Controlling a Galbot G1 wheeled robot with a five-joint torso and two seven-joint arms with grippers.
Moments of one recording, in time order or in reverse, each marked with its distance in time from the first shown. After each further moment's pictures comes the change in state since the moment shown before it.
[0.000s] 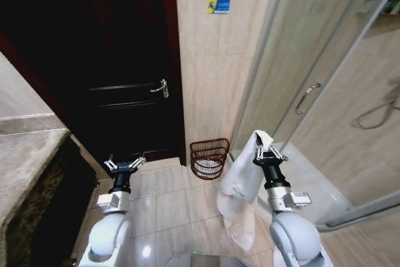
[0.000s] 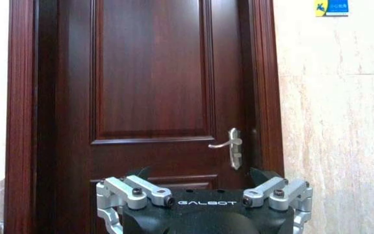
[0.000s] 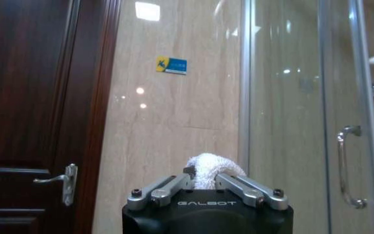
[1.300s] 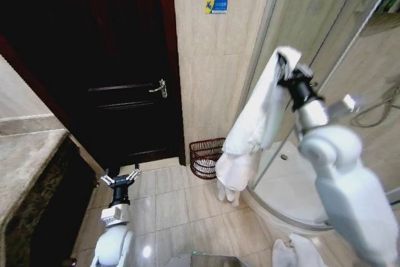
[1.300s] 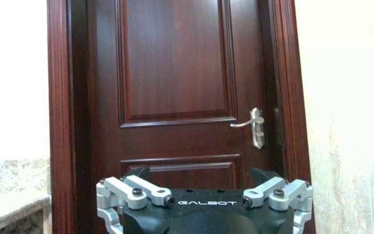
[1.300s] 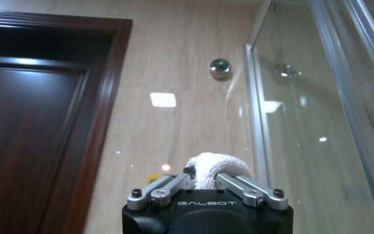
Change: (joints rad) left arm 0.020 -0.096 -0.024 0.132 0.091 -0.128 -0.036; right arm 1.028 -0.402 -0.033 -0.279 0.671 -0.259 0.029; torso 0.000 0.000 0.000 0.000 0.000
